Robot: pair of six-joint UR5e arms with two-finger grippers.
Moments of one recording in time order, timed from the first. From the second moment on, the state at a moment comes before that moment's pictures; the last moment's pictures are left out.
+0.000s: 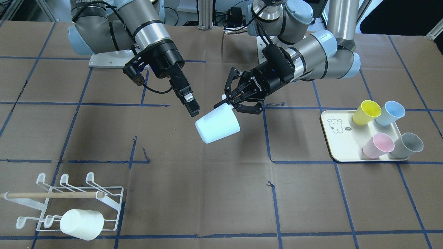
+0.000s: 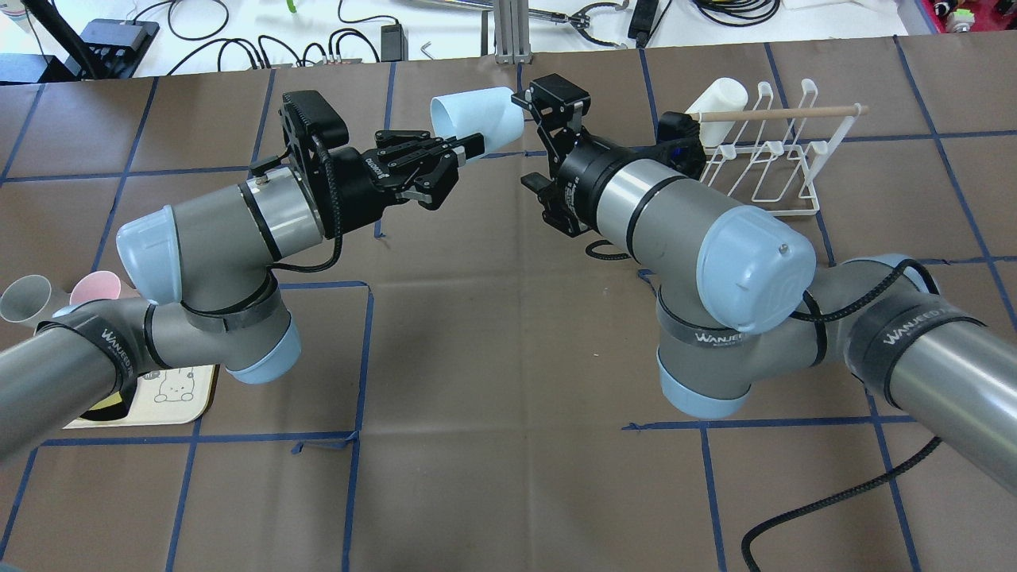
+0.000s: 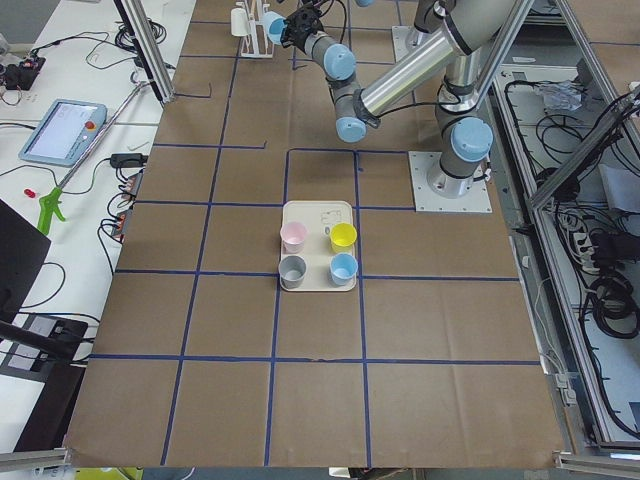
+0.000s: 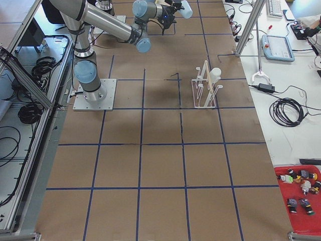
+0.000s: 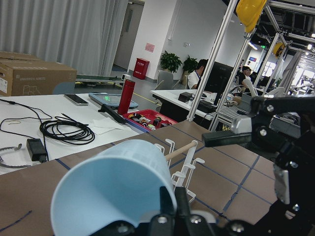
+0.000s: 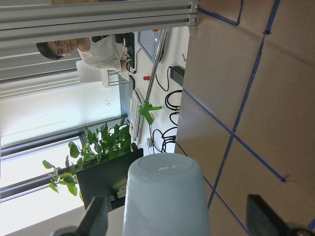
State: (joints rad) left arm -1.51 -1.81 -2.16 0.43 0.50 0.06; right arm 1.81 -1.44 2.10 -3.37 -1.25 1.63
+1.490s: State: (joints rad) left arm -1.51 -1.81 -2.16 0.43 0.50 0.05; right arm 1.85 -1.28 1.95 -3.37 -1.26 1.64
